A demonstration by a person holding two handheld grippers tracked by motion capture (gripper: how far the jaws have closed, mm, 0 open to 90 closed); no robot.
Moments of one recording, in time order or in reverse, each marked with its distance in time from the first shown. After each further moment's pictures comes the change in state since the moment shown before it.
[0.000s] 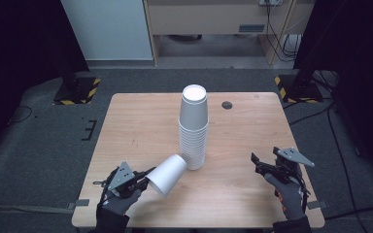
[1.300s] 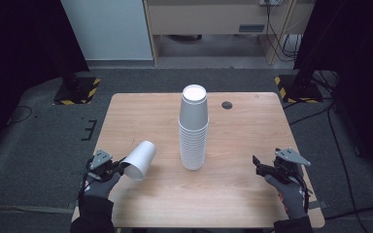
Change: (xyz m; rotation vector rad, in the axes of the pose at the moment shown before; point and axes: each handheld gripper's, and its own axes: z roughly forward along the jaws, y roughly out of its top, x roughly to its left) left arm 0.063 0.006 -0.022 0.189 0.279 -0.189; right arm -0.006 -0.007 0.005 0.064 -0.054 -0.096
